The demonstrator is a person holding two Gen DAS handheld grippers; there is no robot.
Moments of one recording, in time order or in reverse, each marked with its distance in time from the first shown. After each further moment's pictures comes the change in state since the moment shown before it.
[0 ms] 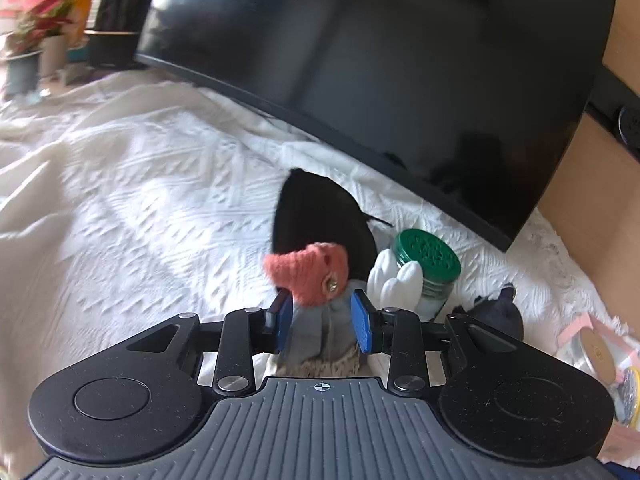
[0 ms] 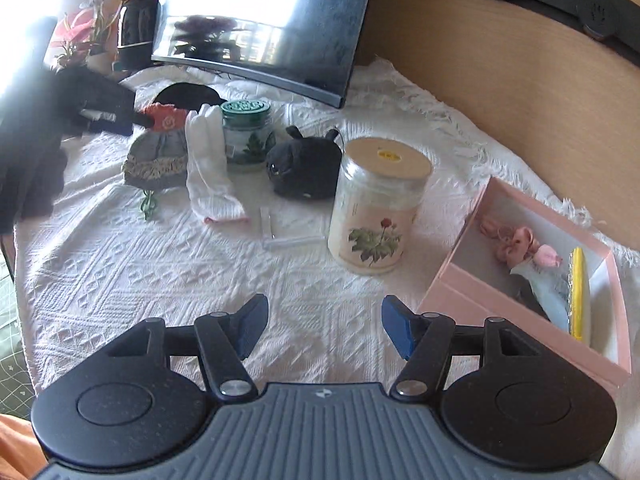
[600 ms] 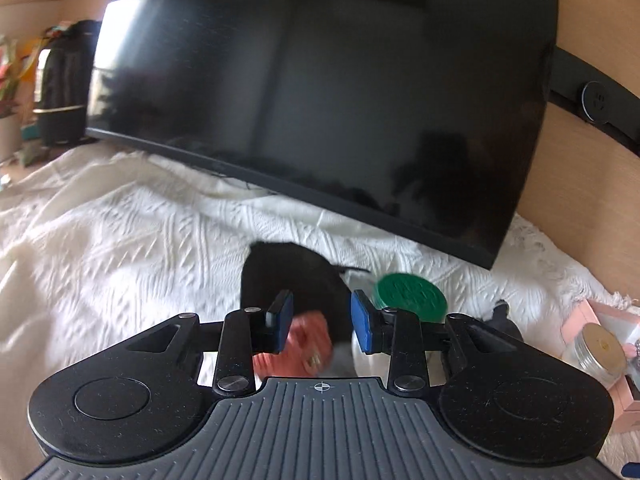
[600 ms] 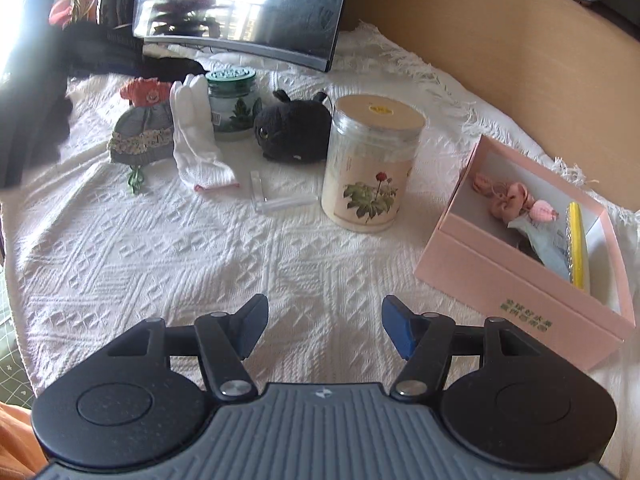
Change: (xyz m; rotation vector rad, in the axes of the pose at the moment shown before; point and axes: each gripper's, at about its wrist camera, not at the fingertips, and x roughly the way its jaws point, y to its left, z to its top) left arm 0.011 -0.012 0.036 0.196 -0.093 -0.064; right arm 0.006 0.008 -0.015 0.043 0.083 -0.040
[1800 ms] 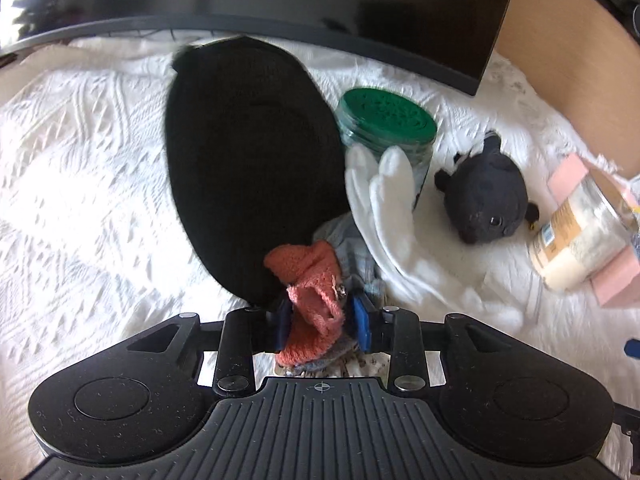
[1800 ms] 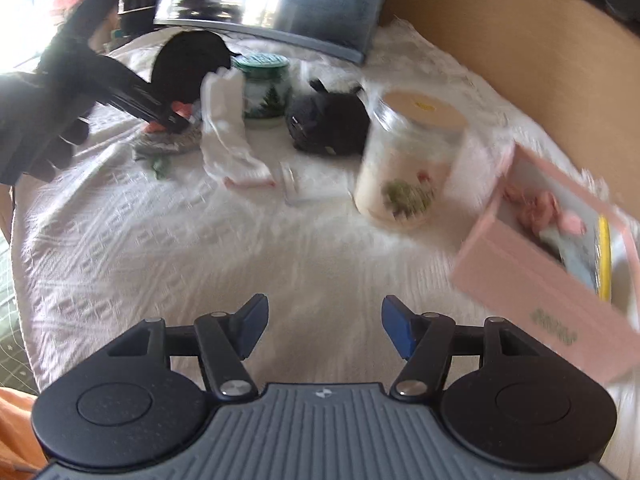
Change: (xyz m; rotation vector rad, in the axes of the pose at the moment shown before) left arm 0.050 0.001 -0.056 0.114 0.382 -0.138; right arm 0.010 0.027 0.007 -0.087 -0.004 0.033
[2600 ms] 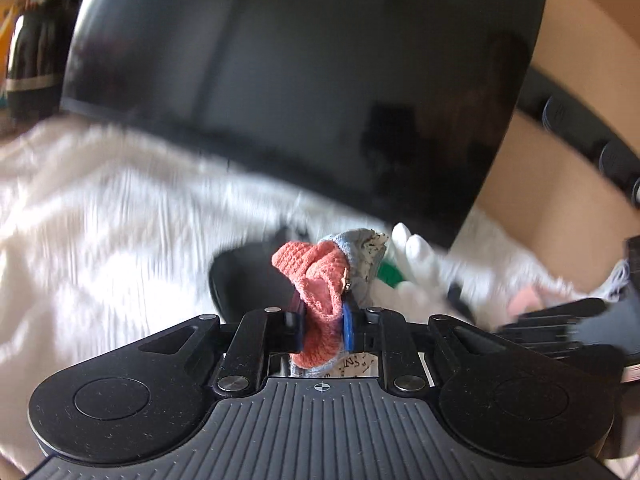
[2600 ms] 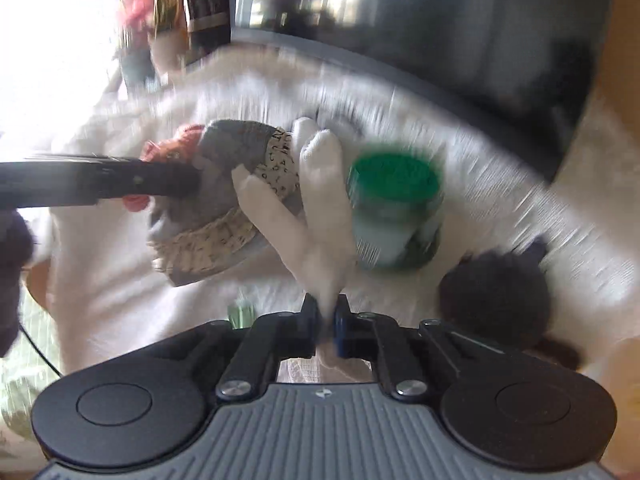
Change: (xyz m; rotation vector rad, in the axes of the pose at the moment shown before) left arm -0.123 0.028 0.031 -0.112 -0.331 -0.025; right arm 0.082 0.045 0.171 -0.023 0.017 0.326
